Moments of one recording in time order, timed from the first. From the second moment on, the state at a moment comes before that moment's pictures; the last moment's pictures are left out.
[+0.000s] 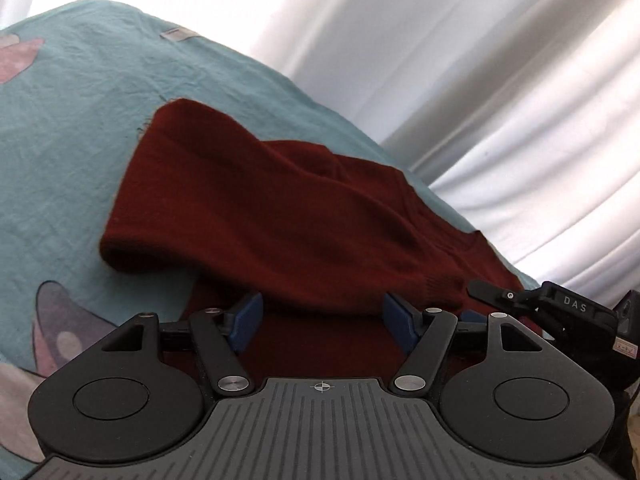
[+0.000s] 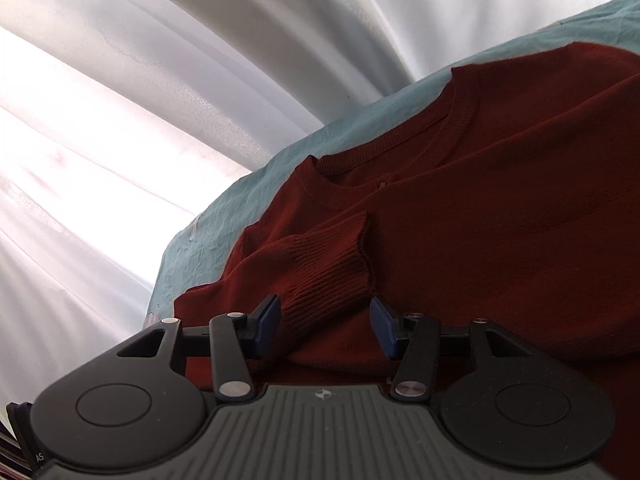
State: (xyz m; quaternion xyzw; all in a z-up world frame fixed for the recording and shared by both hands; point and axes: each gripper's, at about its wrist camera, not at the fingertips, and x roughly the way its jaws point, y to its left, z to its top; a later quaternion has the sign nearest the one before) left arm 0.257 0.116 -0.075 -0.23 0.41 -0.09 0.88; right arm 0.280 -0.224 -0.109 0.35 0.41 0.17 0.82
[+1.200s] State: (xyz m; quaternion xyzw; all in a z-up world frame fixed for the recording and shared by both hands) left arm 0.264 0.088 -0.059 -0.19 0.40 -0.09 0.89; right arm 0.258 -0.300 -0.084 0.13 0.32 -0.11 0.93
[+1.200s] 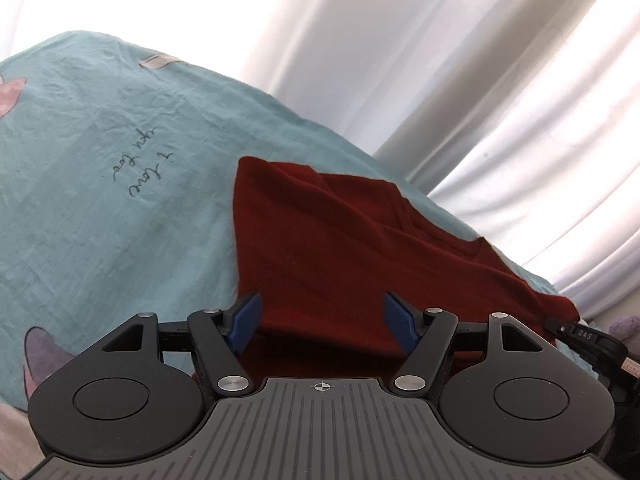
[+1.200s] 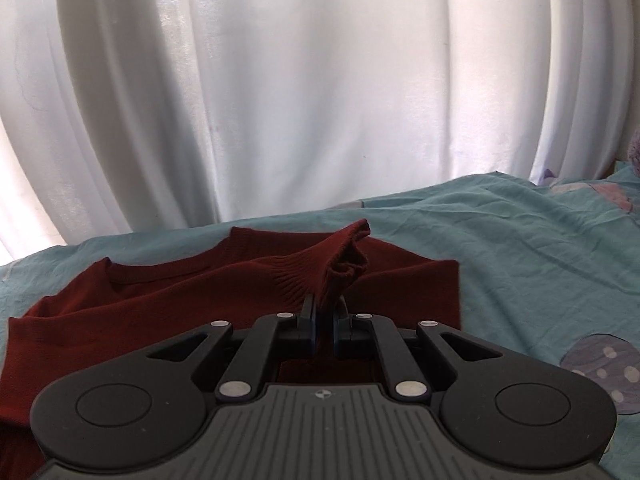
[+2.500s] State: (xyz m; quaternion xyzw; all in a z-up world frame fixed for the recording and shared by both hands) left arm 0.363 0.008 -0.113 0.00 0.33 -0.06 0.94; right arm 0.288 -0.359 -0.129 0.17 0.27 0.00 0.95
